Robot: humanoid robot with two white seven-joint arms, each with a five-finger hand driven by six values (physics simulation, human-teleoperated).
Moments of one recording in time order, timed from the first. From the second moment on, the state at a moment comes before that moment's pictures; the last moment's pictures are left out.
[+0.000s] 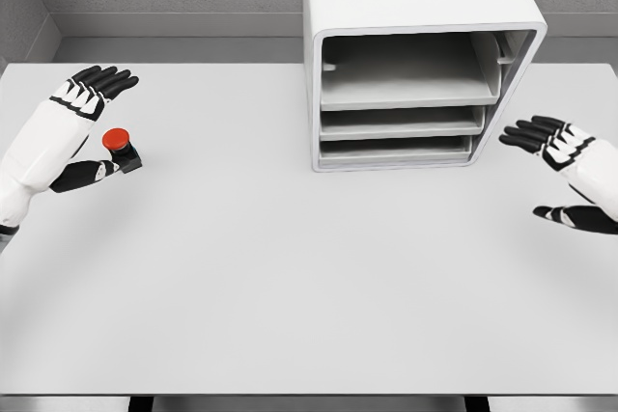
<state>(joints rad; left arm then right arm) -0.02 0.49 0.10 -1.68 -0.60 -0.61 -0.05 0.19 -1.02 0.06 -1.77 0.32 -0.61 -0.12</state>
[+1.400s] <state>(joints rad) -0.48 0.78 -0.23 -1.53 -0.27 -0.61 -0.61 -0.20 -0.95 0.40 -1.77 0.34 -0.61 -0.06</state>
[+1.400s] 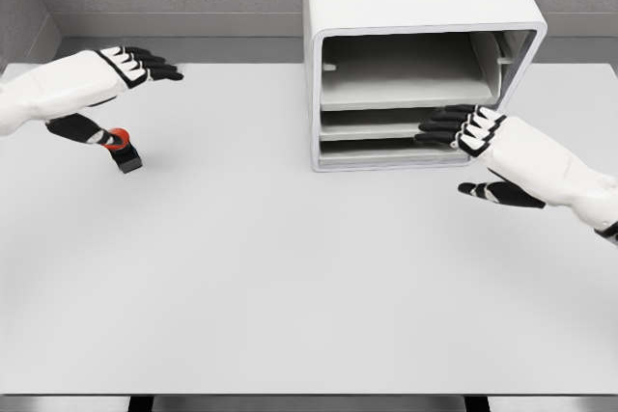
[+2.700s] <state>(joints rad) -0.57 0.68 -0.35 -1.15 -0.31 -0.61 -0.61 -0.62 -0.72 0.73 -1.43 0.33 -0.61 -0.05</state>
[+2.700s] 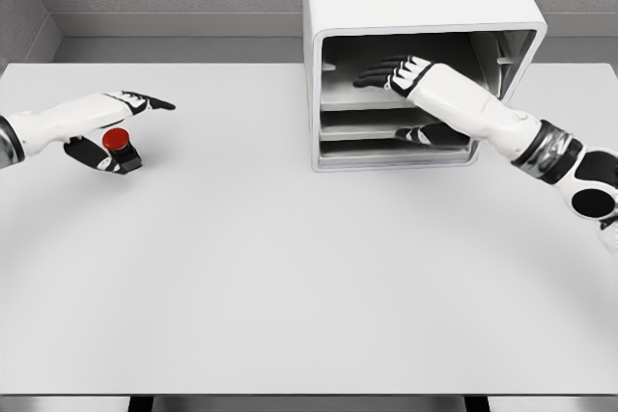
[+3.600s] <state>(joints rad) -0.62 0.64 -0.35 -1.07 -0.50 -0.61 -0.61 -0.66 -0.63 0.80 -1.26 0.33 -0.61 -0.05</state>
